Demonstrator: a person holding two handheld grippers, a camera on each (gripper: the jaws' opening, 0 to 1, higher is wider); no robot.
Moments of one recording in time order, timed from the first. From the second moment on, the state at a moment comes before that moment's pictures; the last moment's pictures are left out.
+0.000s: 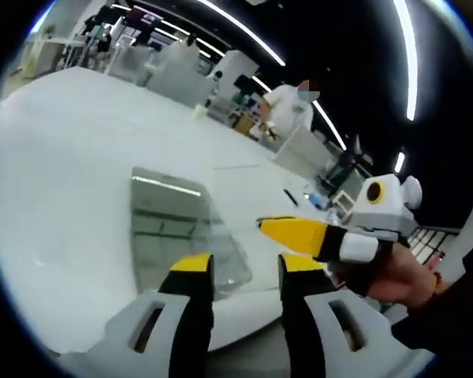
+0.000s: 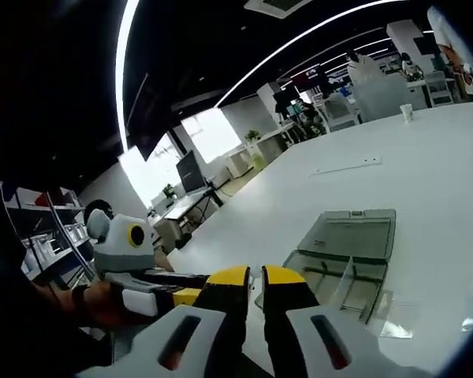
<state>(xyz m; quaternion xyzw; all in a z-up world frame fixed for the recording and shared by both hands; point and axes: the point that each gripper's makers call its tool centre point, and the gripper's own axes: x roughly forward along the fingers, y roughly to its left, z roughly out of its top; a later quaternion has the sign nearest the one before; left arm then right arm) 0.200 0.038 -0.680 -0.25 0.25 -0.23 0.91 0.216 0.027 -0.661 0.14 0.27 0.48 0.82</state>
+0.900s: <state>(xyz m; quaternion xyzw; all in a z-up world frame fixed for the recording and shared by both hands) 0.203 0.068 -0.678 -0.20 0.23 -0.26 0.92 0.219 0.040 -0.664 0.16 0.30 0.42 0.84</state>
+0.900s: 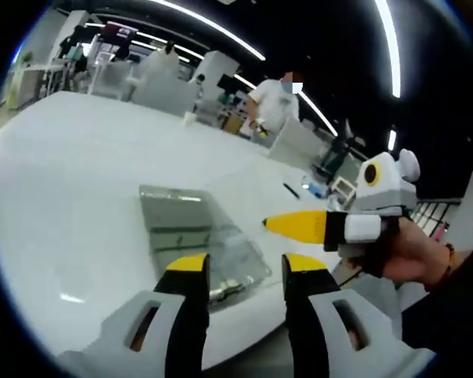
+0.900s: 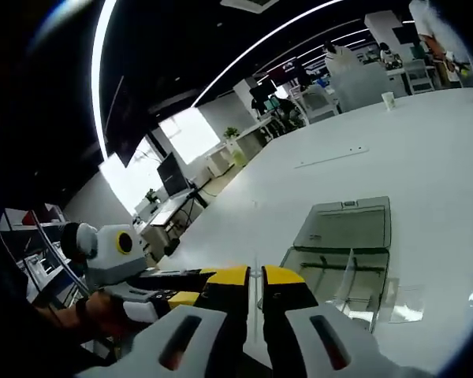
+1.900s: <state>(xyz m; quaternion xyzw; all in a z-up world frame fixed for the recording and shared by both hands) 0.202 0.105 -0.676 -0.17 0.21 -0.31 0.91 0.231 0.040 -0.686 0.22 0.36 0.30 0.86</state>
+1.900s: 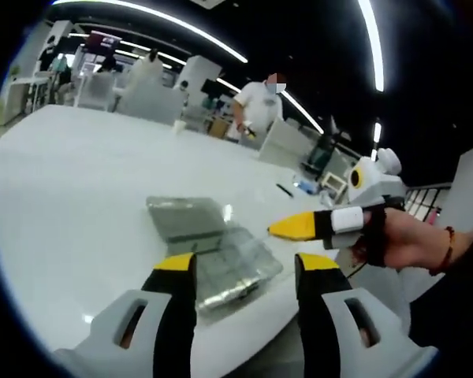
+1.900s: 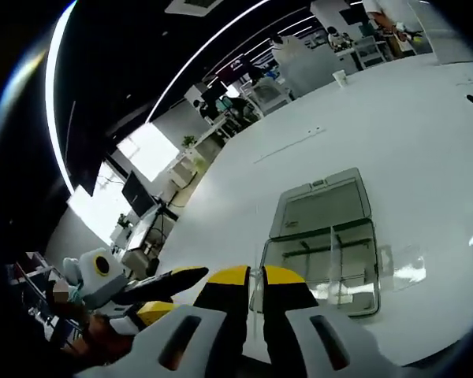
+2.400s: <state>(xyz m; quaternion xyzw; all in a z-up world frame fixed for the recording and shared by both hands) 0.202 0.124 -0.680 -0.14 0.20 -0.36 0.90 0.242 0.042 -0.707 0.22 0.40 0.25 0.85</state>
